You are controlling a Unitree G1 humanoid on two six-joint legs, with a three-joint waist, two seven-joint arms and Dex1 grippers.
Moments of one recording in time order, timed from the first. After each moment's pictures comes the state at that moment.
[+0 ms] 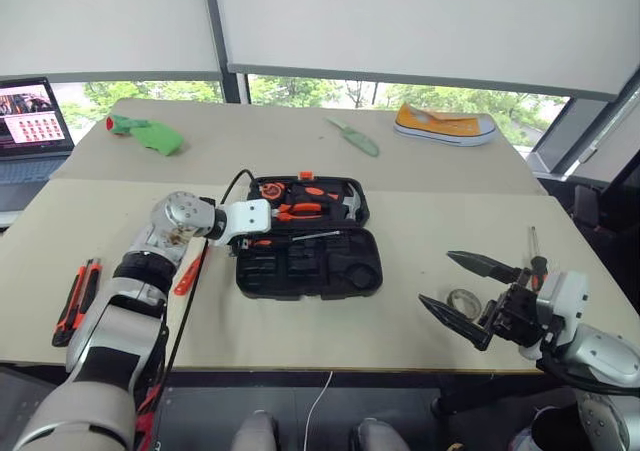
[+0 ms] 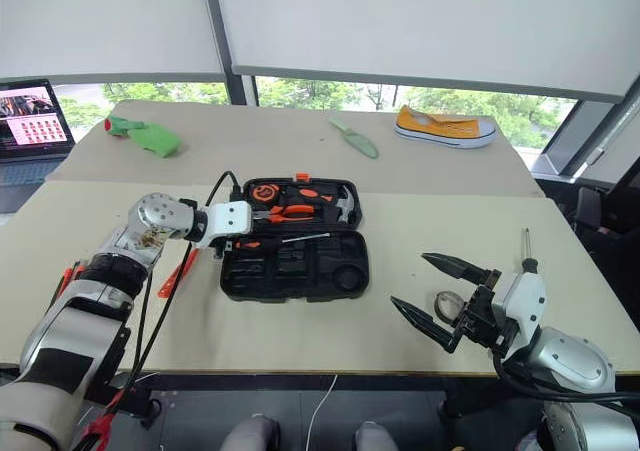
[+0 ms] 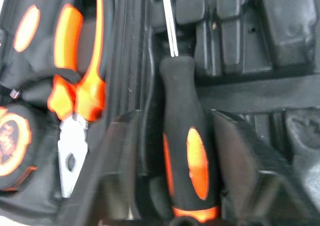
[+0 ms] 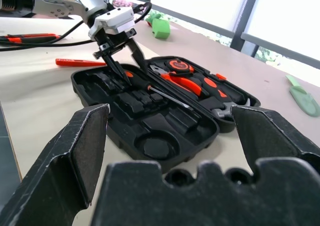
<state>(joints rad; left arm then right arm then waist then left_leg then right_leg) -0.98 0.57 -0.27 0.90 0.17 -0.32 -1.14 0.17 -0.64 -0.27 -0.44 0.59 0.02 0.88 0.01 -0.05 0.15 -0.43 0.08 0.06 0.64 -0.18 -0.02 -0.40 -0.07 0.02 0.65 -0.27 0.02</state>
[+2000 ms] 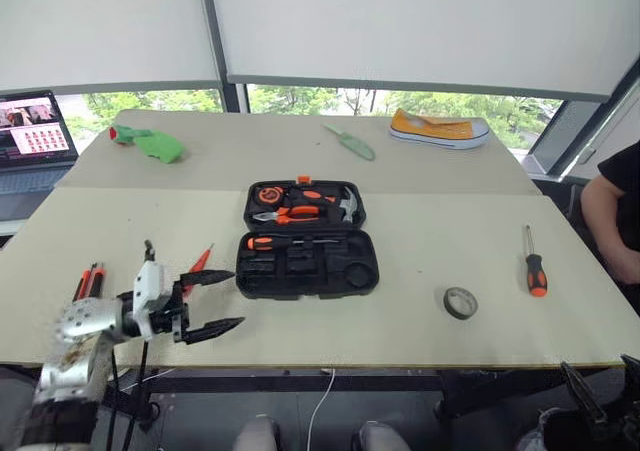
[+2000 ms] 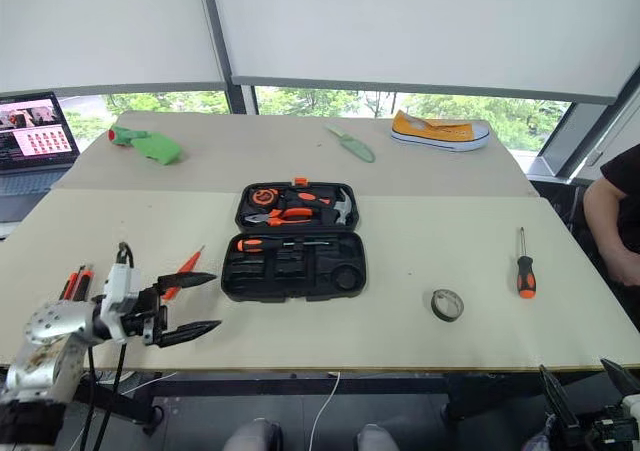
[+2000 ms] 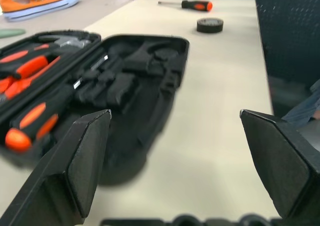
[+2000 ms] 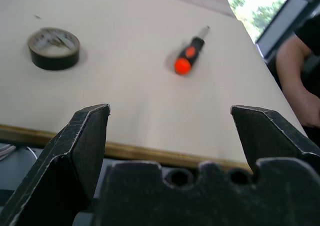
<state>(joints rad) -0.04 0.67 0.24 0.08 -0.48 -0.07 -1.38 0.70 -0.37 -0.71 -0.32 0.41 -0.06 0.59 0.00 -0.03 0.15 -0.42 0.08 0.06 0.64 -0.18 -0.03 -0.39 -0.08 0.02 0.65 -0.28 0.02</state>
